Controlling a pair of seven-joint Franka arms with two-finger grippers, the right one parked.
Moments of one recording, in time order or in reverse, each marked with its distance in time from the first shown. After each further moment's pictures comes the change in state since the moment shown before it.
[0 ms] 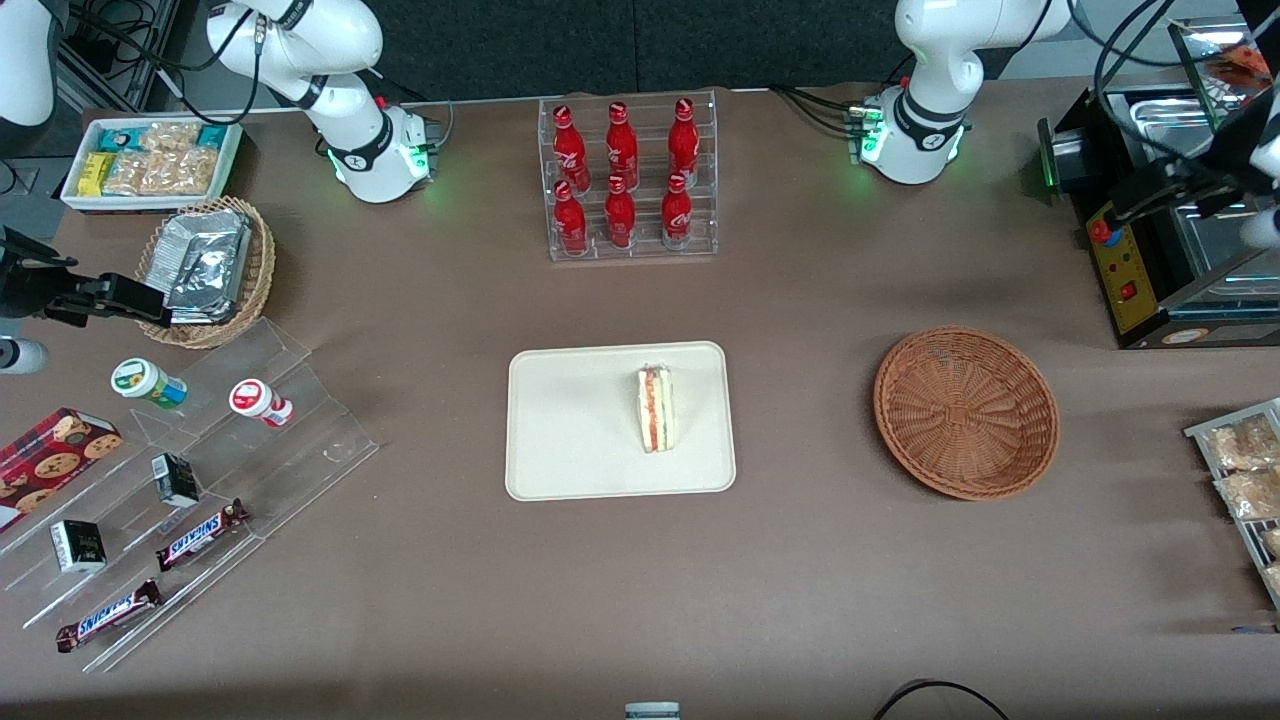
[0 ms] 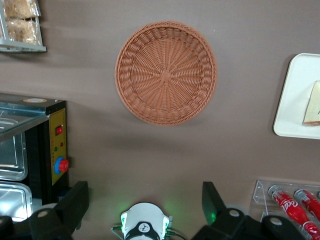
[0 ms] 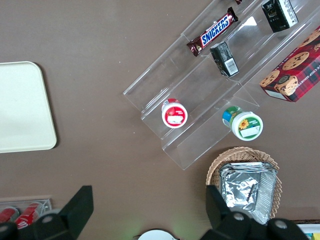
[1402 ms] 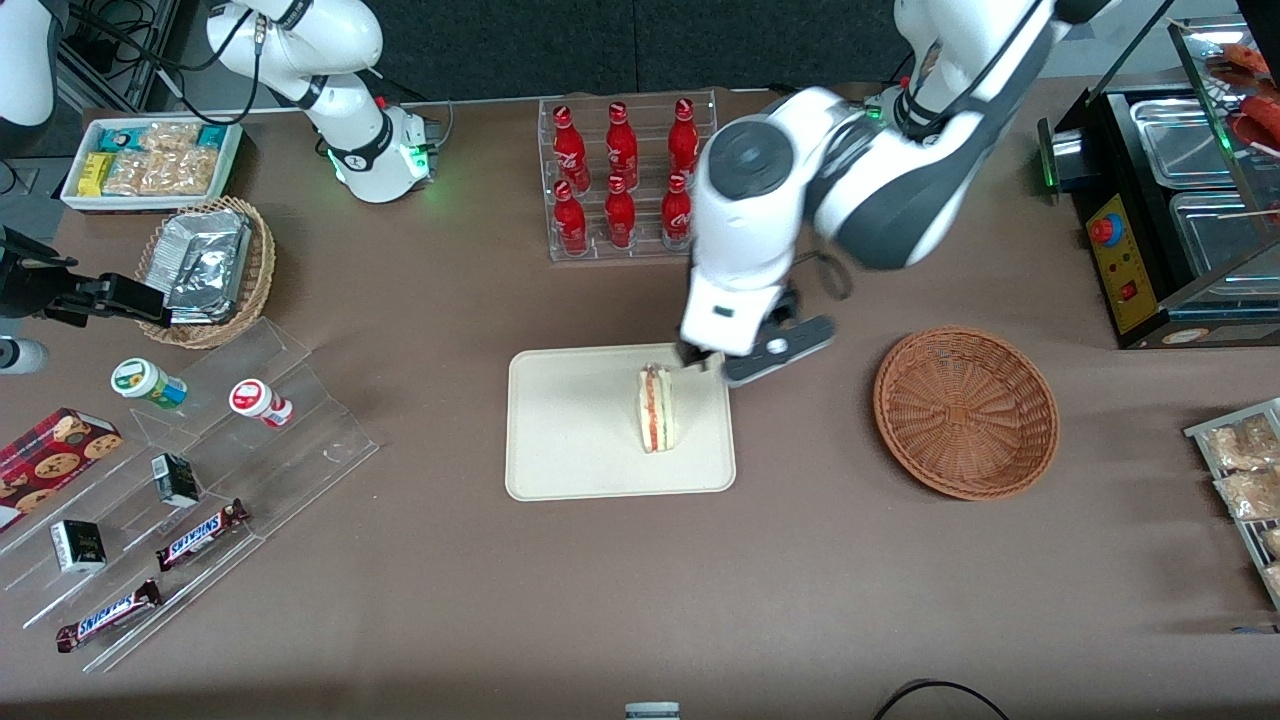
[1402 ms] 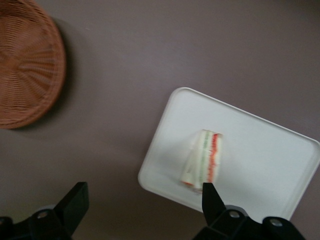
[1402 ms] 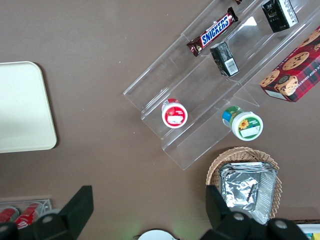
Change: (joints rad) arm -0.181 0.515 -0.600 0.187 0.297 0.340 -1.089
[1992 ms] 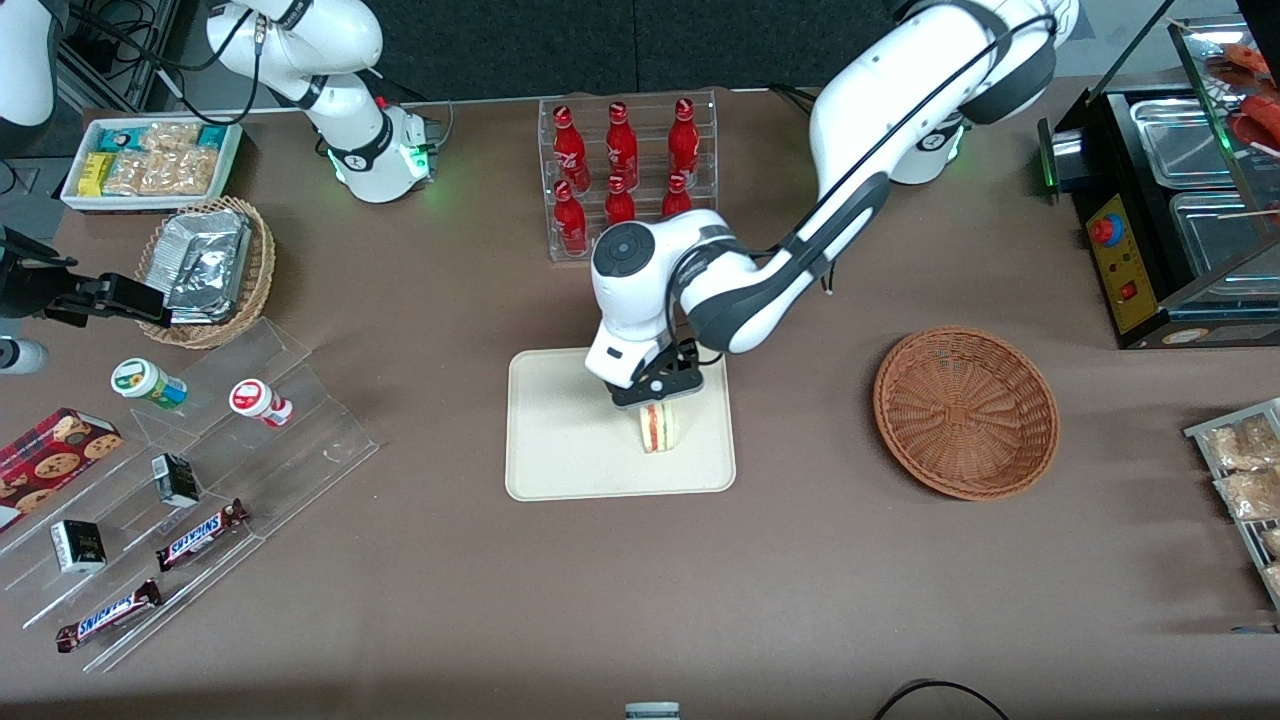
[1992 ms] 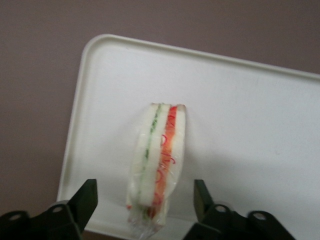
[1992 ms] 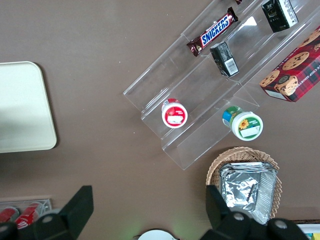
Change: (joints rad) arm -0.199 0.356 0.000 -0.018 0.277 0.334 -0.164
